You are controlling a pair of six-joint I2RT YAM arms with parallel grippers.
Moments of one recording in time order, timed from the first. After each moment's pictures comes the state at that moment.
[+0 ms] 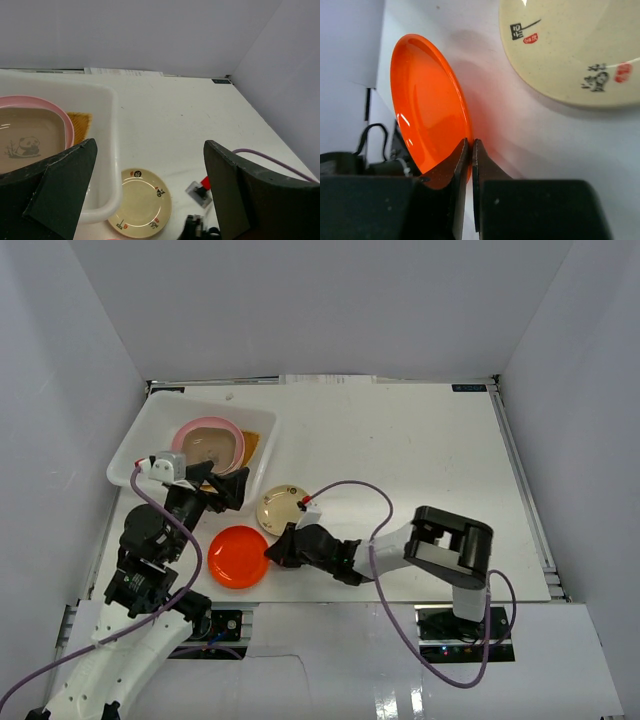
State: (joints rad) left arm -0.45 0.43 0.70 -0.16 -0.09 -0.28; right arm 1.27 1.91 0.82 0.65 0.20 1.08
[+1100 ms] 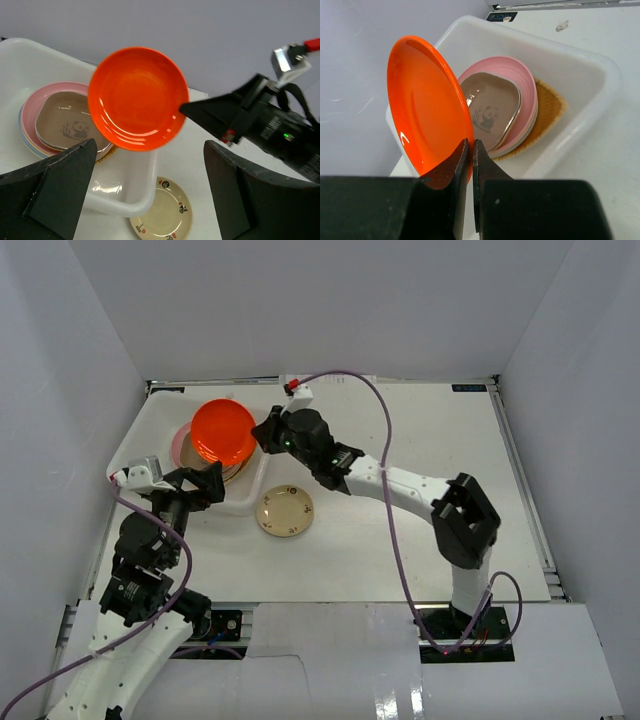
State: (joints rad) left arm -0.43 0.38 0.70 -0.23 -0.36 -0.34; right arm 0.96 1.81 1.43 0.25 0.18 0.60
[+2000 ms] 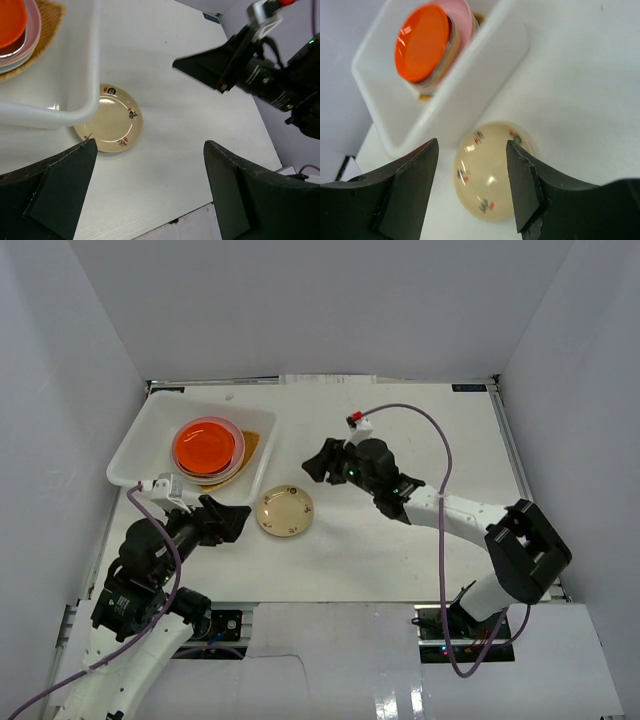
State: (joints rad) left arm -0.43 0.30 0.72 -0.63 0.00 -0.59; right arm 0.81 1.56 0.98 0.34 -0.02 0.63
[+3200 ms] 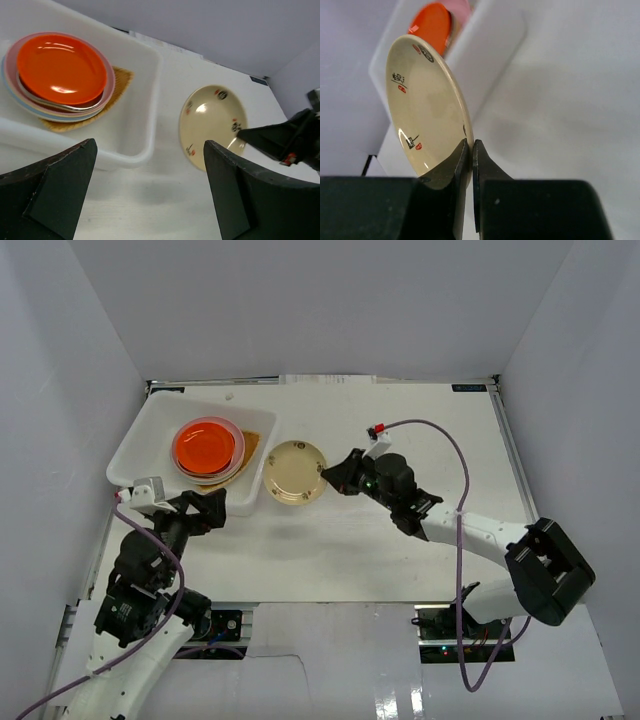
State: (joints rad) left arm -0.43 0.23 0.65 -0.45 -0.25 -0.41; right arm 0.77 1.38 0.65 0.45 -0.04 0.75
